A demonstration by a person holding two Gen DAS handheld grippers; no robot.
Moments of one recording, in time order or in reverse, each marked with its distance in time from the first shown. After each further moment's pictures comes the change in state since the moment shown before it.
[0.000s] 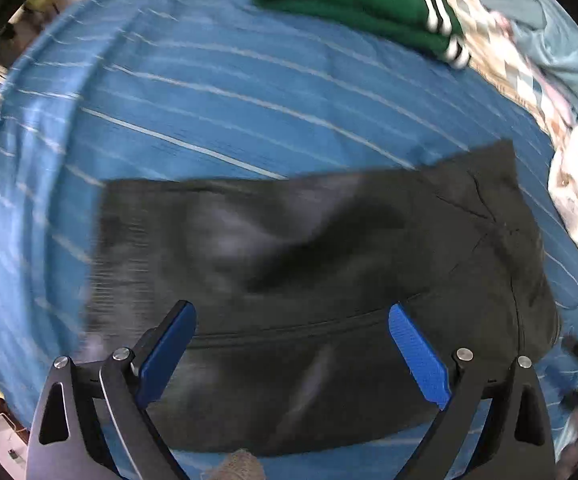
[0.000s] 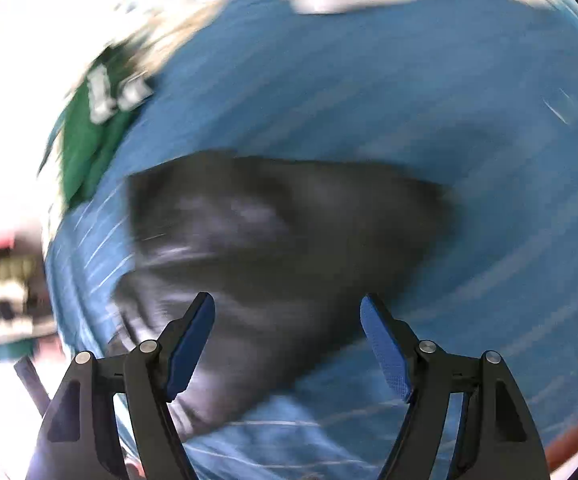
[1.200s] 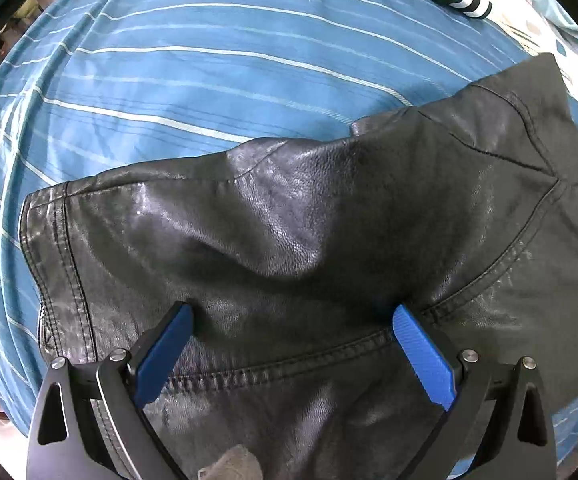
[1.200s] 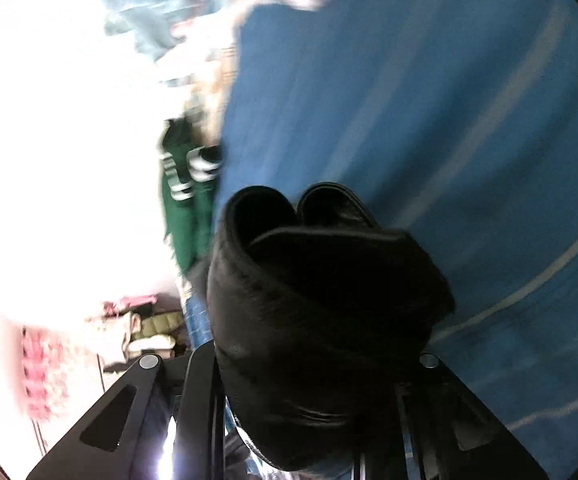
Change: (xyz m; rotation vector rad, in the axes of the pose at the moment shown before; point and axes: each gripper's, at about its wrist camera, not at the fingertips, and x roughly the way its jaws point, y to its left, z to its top) left arm 0.070 -0.022 0.020 0.040 0.059 0.061; right arm 0.074 0.058 0.033 0.050 -0.055 0.604
